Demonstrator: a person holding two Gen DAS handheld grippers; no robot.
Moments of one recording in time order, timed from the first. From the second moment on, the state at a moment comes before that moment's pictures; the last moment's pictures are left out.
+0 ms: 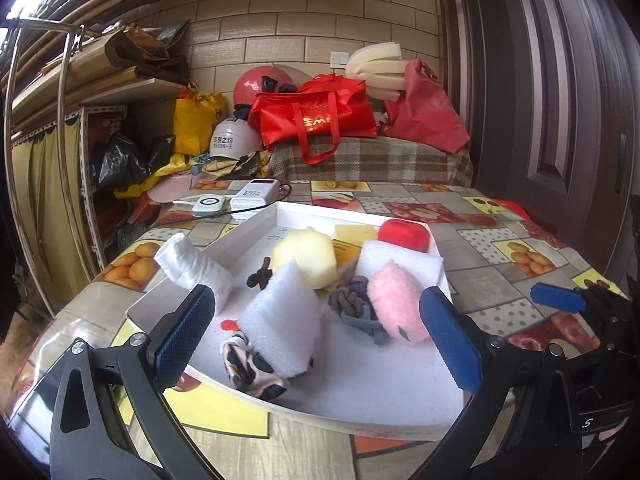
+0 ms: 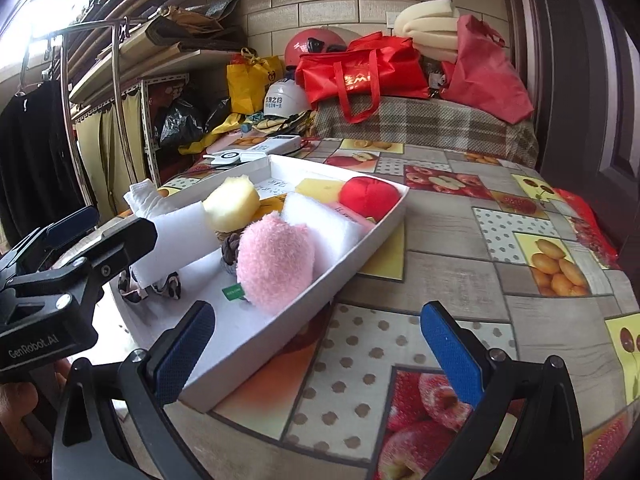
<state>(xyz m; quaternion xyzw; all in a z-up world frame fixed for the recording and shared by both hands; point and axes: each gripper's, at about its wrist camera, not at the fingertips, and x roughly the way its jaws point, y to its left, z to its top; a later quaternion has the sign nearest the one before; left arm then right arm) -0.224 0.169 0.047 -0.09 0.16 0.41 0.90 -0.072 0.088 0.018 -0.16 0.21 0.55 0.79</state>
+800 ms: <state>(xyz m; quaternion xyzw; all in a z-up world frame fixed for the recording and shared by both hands) -0.213 0.103 0.056 -0.08 0.16 0.46 0.87 -0.006 -0.056 0.026 0.04 0.25 0.45 0.86</state>
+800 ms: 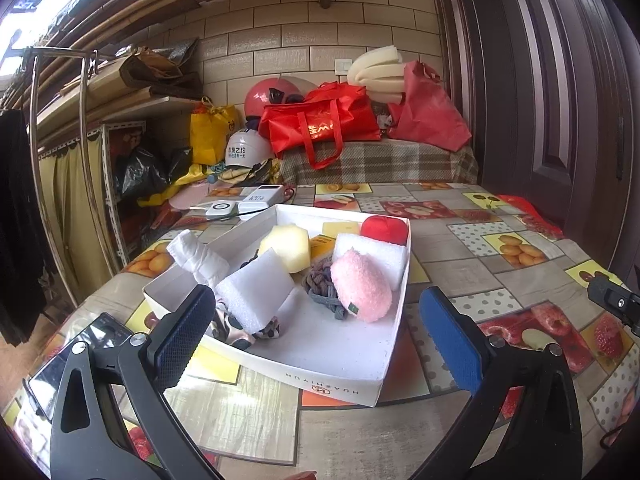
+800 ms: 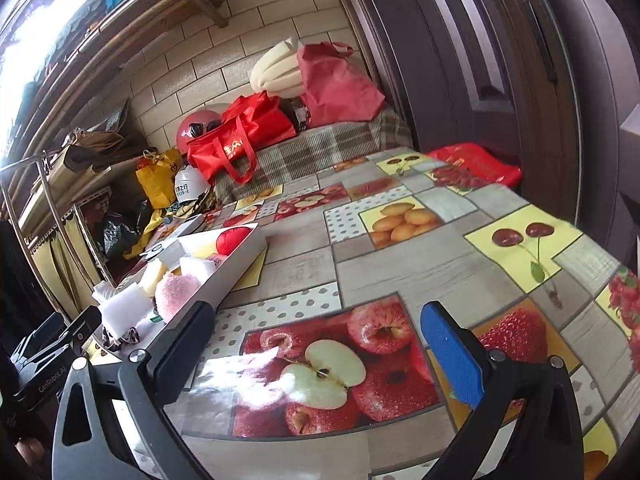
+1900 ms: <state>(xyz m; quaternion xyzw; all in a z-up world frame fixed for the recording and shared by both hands) -0.199 0.104 0.048 -0.06 0.22 0.48 0.85 -0.043 -0.063 0.039 0.00 0.15 0.43 0.89</state>
